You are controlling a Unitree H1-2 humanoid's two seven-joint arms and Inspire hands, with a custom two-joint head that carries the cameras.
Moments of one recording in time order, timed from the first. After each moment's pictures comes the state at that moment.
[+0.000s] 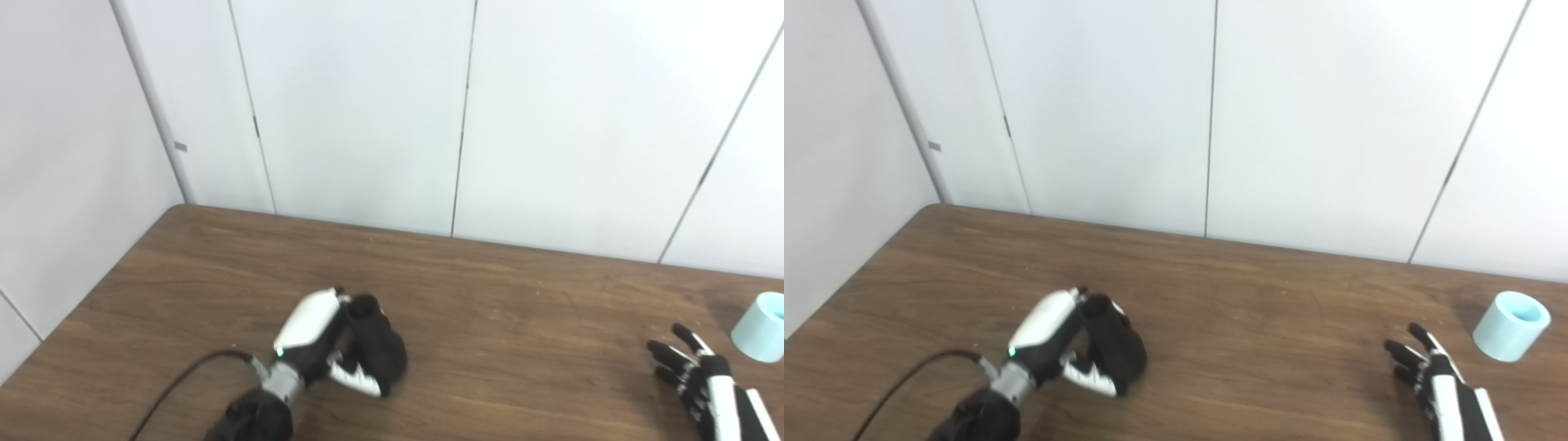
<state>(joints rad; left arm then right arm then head) -0.10 0.36 -0.24 -0.25 0.63 0.19 -0.09 -0.06 -0.15 -0.10 -0.15 0.09 0.19 0.04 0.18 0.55</state>
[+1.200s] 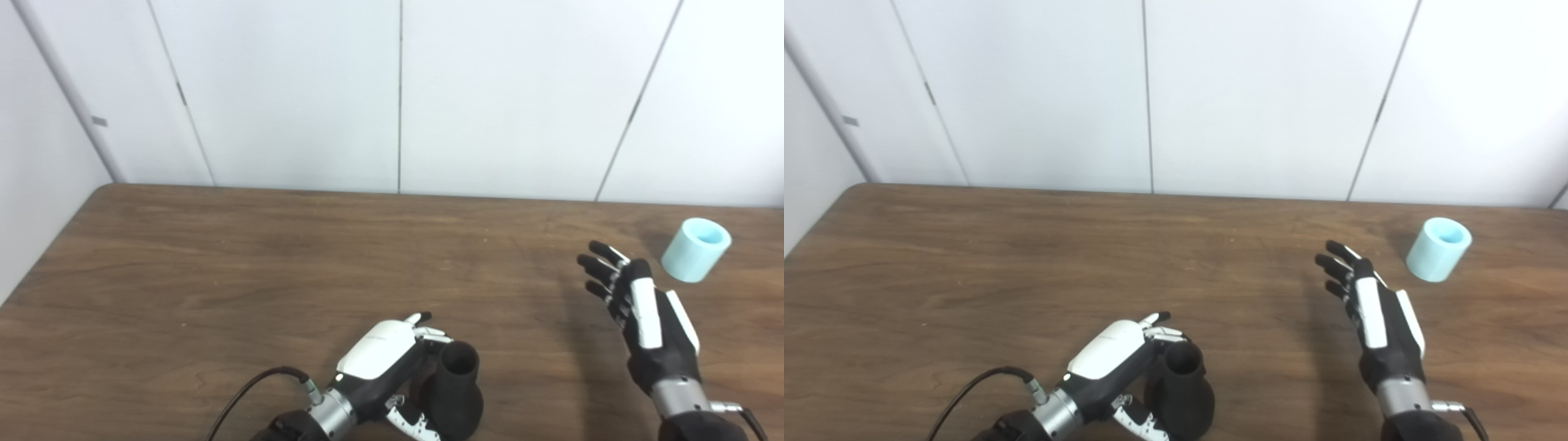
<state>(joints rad) -0.10 0.27 -0.49 -0.29 0.70 0.09 -0.27 -0.07 -0.10 -0.08 -0.34 0.05 0.38 0.00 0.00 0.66</state>
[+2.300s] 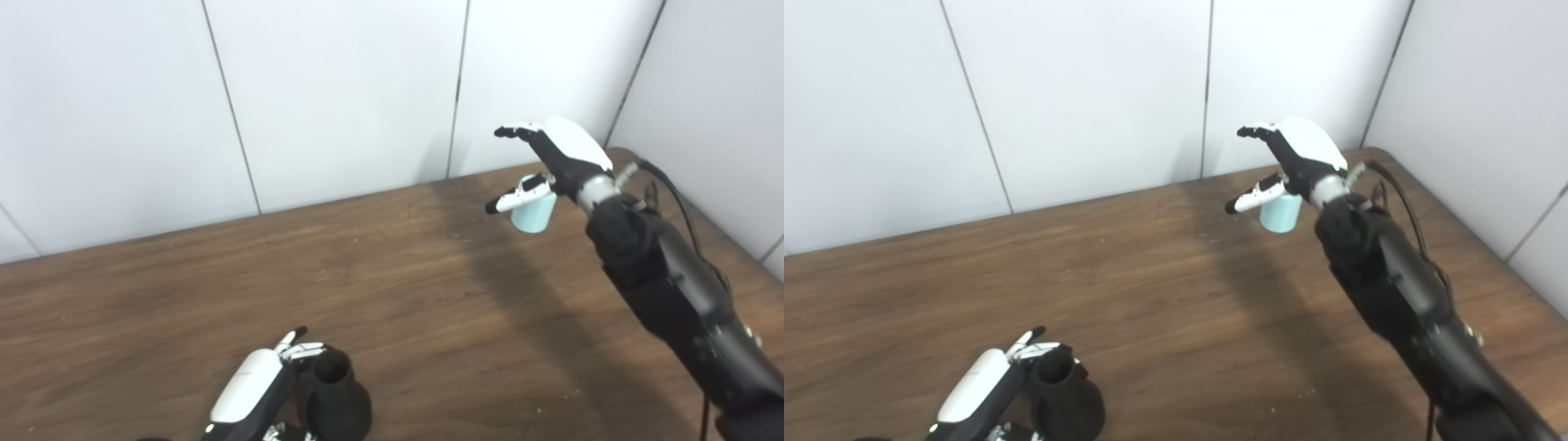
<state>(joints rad) -0.10 0.32 -0.40 -0.17 0.57 -0.13 -0.21 -0.53 -0.65 0.13 -0.02 -0.65 0.47 0.20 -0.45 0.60</state>
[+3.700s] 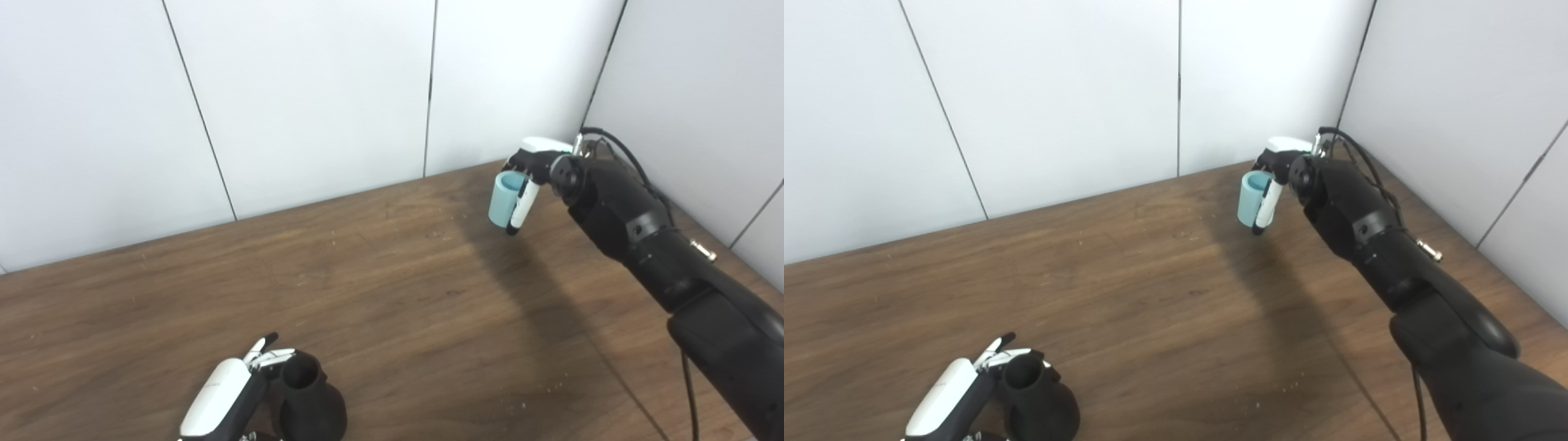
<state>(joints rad) -0.09 0.33 -0.38 -0.16 0.56 -0.13 -0.21 -0.76 -0.67 0.29 0.51 -0.72 0.43 0.46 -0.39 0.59</state>
